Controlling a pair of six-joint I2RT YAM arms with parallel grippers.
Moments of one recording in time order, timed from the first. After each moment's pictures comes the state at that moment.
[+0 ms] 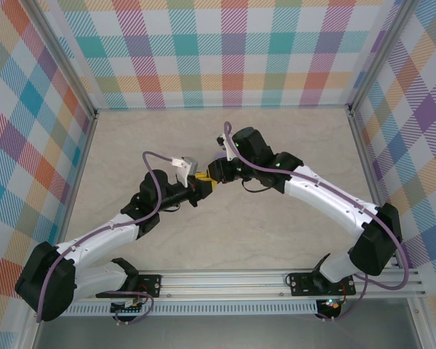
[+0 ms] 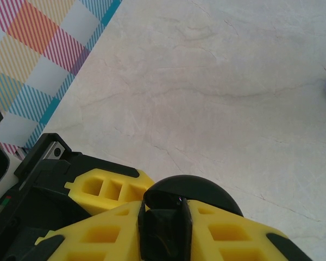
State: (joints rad) left arm -0.61 1.12 0.55 0.39 0.39 -0.34; right arm 0.81 1.48 1.34 -0.52 -0.23 0.44
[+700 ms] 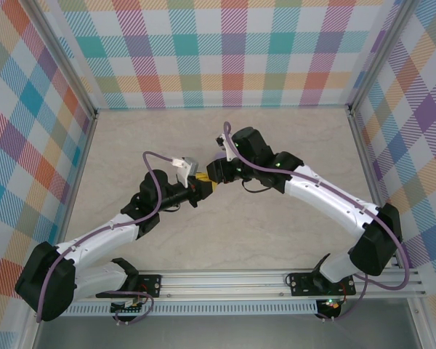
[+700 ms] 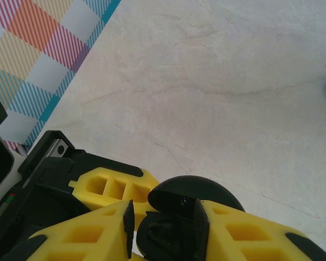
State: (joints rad) left arm -0.61 1.12 0.55 0.39 0.40 -0.33; right arm 0.81 1.47 1.35 -0.55 -0.23 0.43
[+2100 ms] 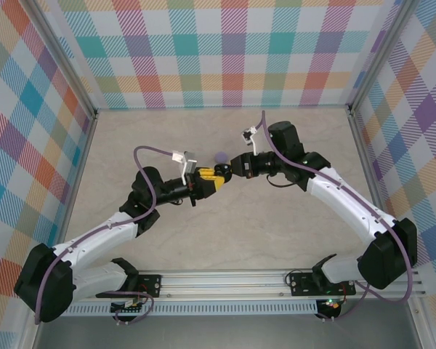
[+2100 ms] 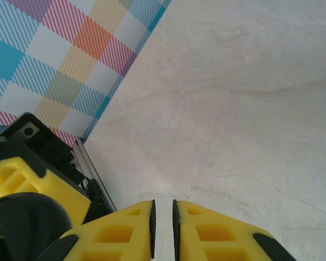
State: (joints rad) left arm -0.62 1.11 0.60 0.57 0.66 -0.43; right arm 0.55 1.35 1.19 -0.44 -0.64 0.39
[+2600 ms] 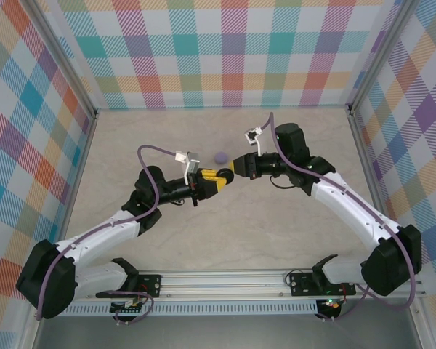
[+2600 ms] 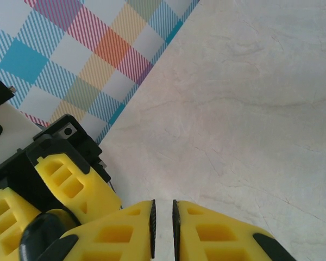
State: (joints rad) left arm -0.62 1.14 0.61 0.57 0.66 -0.44; right arm 0.53 1.29 1.13 -0.36 -0.70 0.40
